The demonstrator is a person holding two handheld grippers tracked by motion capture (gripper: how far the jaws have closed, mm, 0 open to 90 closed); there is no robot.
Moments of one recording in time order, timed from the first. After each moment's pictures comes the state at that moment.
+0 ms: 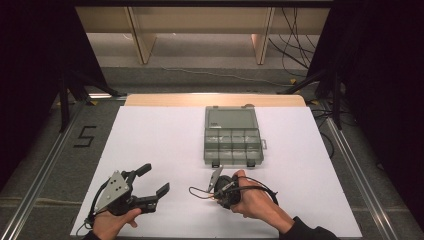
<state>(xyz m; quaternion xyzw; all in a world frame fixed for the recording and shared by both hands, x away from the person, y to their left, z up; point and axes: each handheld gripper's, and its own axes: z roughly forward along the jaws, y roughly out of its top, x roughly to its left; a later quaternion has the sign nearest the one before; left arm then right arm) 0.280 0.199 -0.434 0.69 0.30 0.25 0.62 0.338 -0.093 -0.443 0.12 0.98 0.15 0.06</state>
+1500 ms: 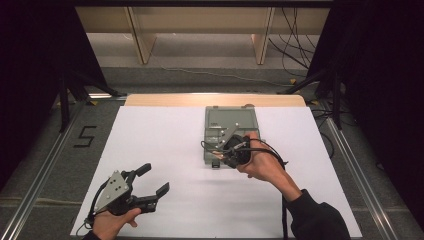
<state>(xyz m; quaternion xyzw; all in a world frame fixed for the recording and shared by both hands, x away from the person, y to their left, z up) 0.280 0.199 -0.434 0.68 0.30 0.25 0.62 0.405 -0.115 -0.377 0.15 0.95 0.22 0.14</state>
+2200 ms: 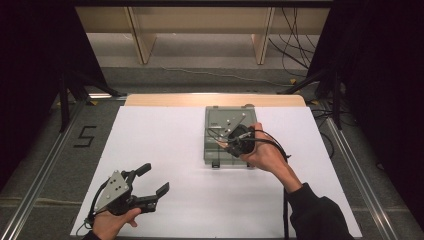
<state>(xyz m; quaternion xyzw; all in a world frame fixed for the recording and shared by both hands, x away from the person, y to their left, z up) 0.281 0.200 -0.434 0.68 0.30 0.25 0.62 0.431 -0.128 -0.373 0.17 0.94 0.24 0.17</state>
